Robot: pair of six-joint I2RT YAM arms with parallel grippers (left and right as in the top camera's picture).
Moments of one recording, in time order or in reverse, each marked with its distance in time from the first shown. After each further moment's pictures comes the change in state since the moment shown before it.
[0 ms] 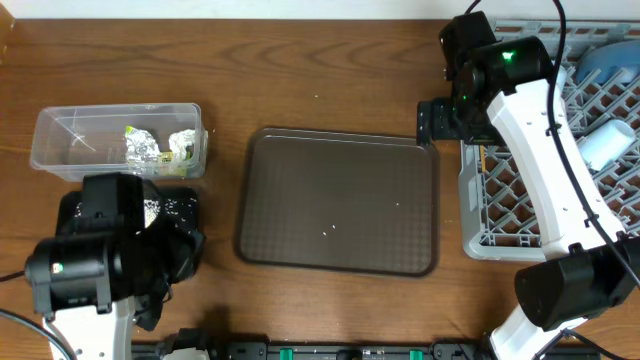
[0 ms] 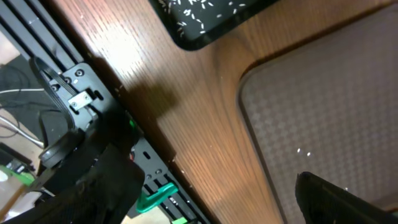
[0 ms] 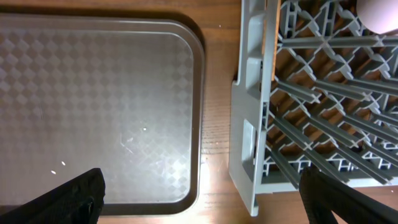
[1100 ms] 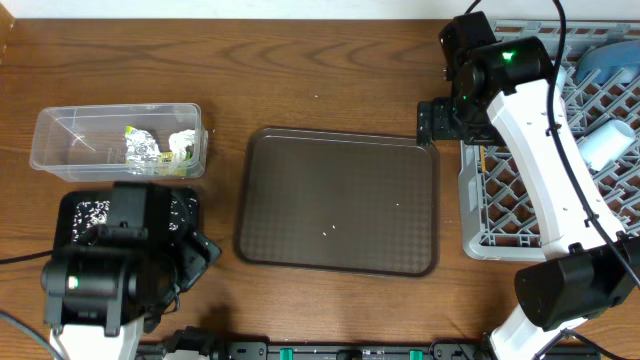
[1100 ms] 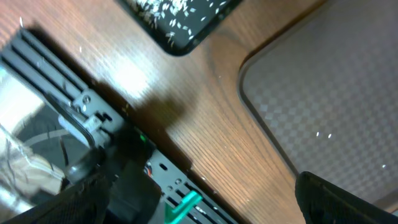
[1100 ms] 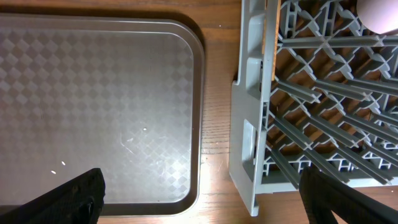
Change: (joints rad) left arm -0.220 -0.057 0.000 0.001 -0.096 0.027; right arm 0.000 0.000 0.000 -0.001 0.000 0.000
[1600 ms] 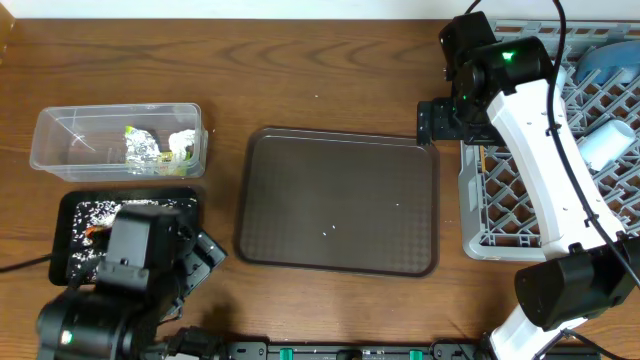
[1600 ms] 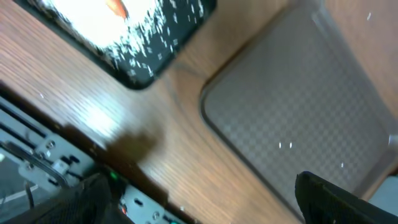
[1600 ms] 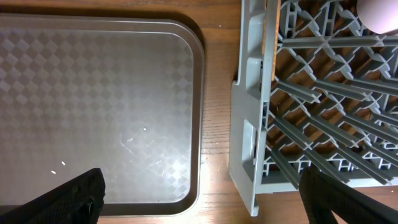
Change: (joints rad) left arm -0.108 -0.143 -0.034 0.144 -0.075 -0.027; right arm 0.000 0.000 0.000 0.000 0.000 0.000
